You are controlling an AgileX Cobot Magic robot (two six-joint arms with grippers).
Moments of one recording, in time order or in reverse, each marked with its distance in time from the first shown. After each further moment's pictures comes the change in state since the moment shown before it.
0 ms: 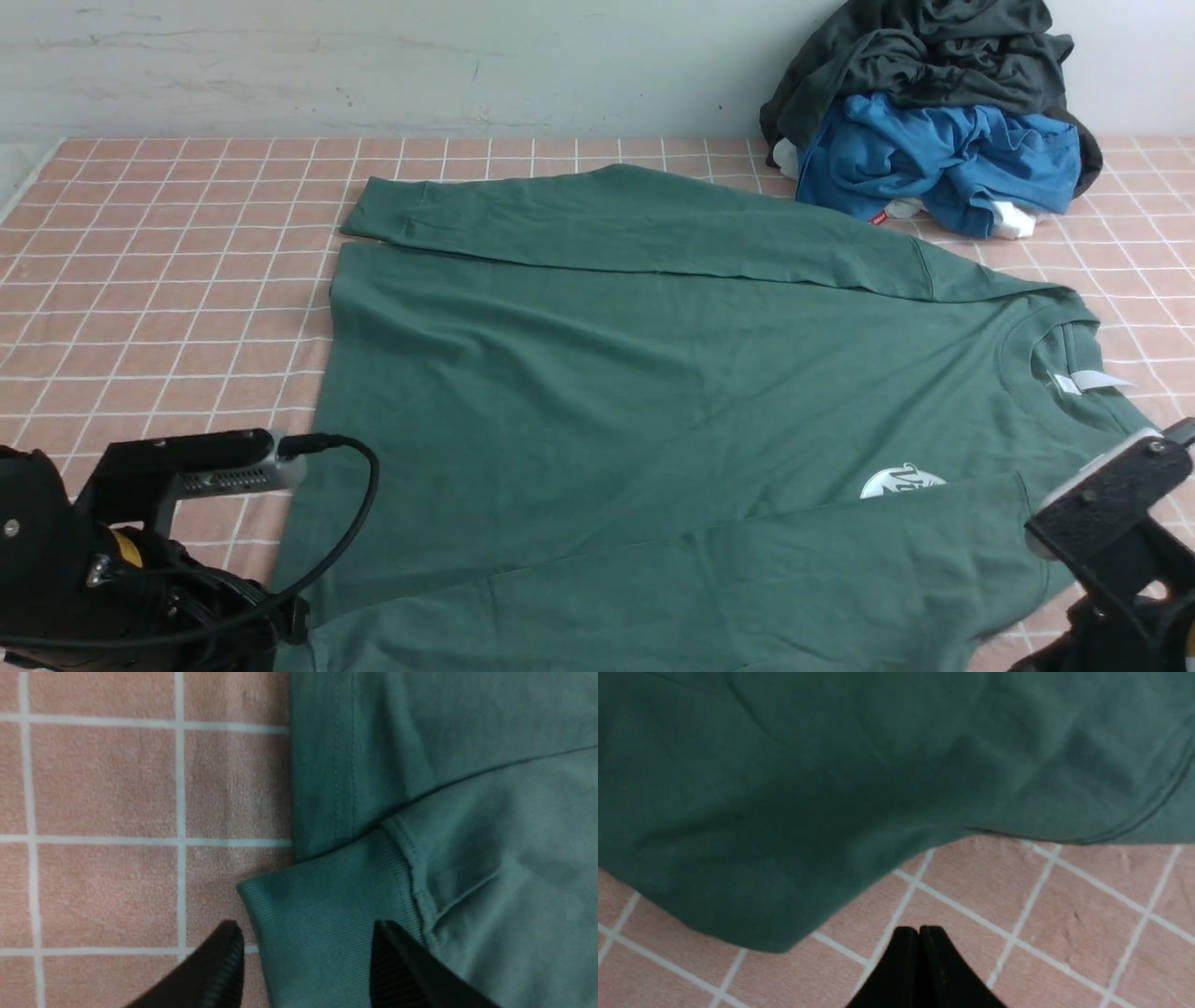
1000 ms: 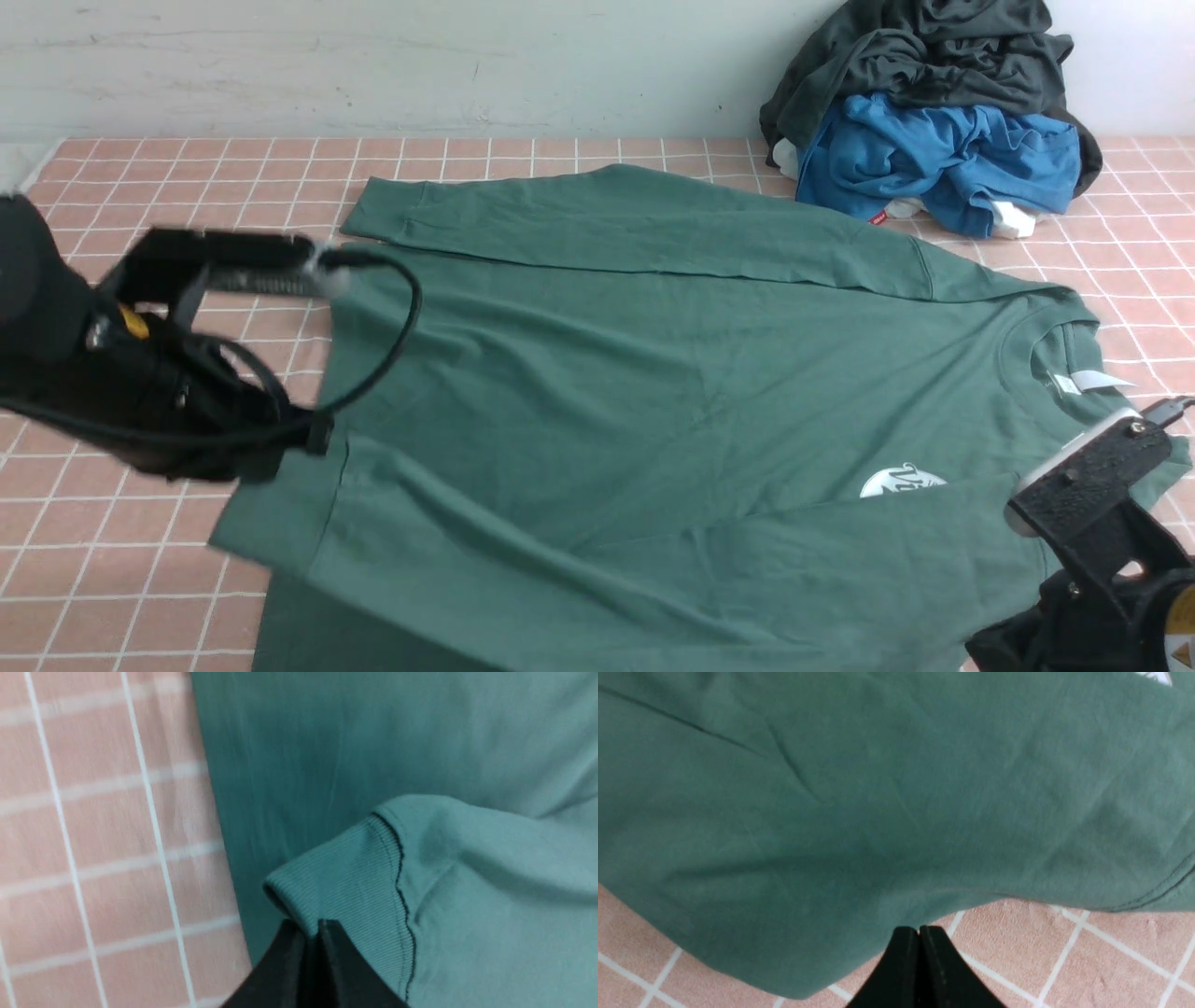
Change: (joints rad) right arm 0.001 0.005 -0.002 0.045 -0.091 -0.030; left arm -0.010 0.007 -0.417 0.012 0.198 0.200
